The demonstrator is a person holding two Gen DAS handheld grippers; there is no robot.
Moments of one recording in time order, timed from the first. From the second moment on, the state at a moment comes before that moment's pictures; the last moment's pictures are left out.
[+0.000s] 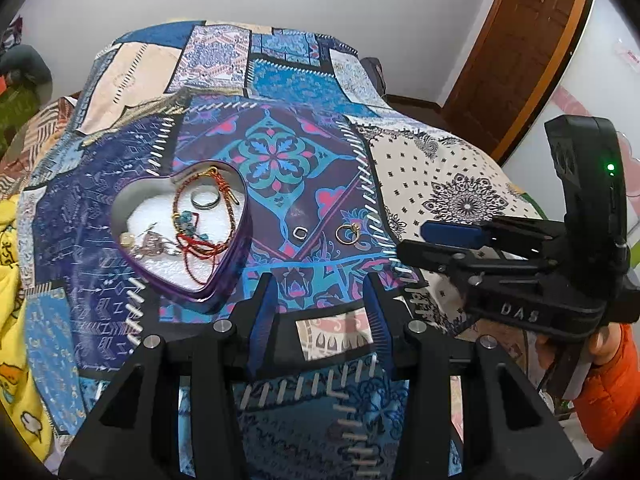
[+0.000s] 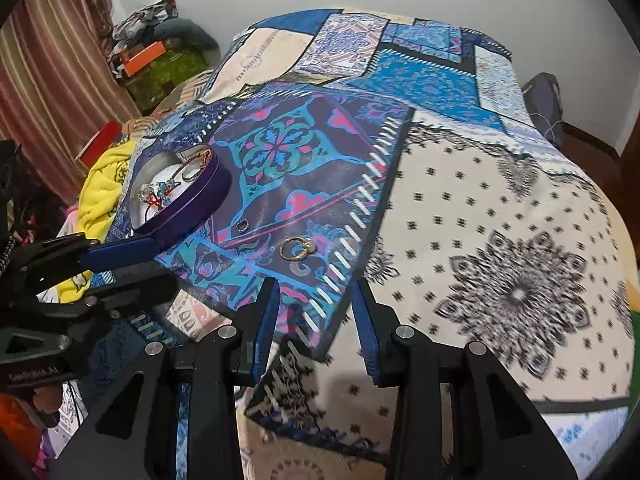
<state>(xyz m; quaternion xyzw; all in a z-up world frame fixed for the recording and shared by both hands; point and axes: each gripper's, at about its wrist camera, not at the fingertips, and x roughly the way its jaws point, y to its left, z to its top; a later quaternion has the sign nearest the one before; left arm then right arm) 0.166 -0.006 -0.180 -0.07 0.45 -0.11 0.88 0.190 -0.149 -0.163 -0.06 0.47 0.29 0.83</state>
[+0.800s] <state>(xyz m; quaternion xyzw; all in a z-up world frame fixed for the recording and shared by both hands) 0.212 -0.019 -0.214 -0.04 0.47 -0.08 0.88 0.203 -0.126 -0.185 -0.11 0.45 0.32 0.83</state>
